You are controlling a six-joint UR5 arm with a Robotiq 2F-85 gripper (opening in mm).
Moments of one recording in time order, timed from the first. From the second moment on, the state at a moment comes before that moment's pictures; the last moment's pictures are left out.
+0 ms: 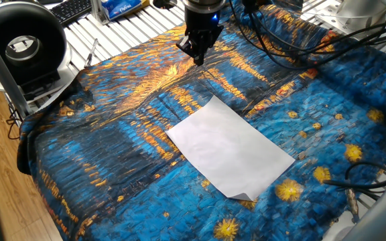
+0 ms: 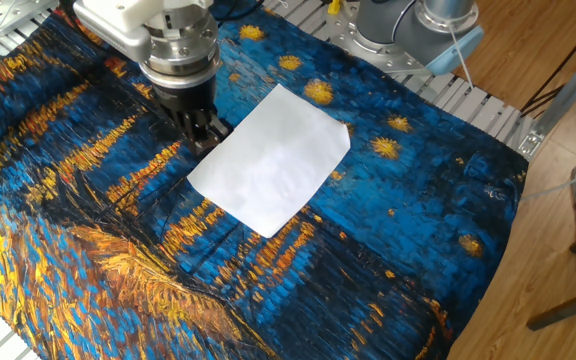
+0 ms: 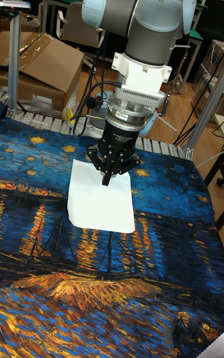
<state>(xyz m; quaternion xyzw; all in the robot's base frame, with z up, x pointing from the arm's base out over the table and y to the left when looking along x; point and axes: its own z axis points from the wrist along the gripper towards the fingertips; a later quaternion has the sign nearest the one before) 0.555 0.002 0.181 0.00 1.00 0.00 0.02</state>
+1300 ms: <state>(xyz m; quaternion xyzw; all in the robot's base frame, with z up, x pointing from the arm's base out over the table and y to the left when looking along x) 0.539 0.011 0.178 0.00 1.00 0.02 0.01</state>
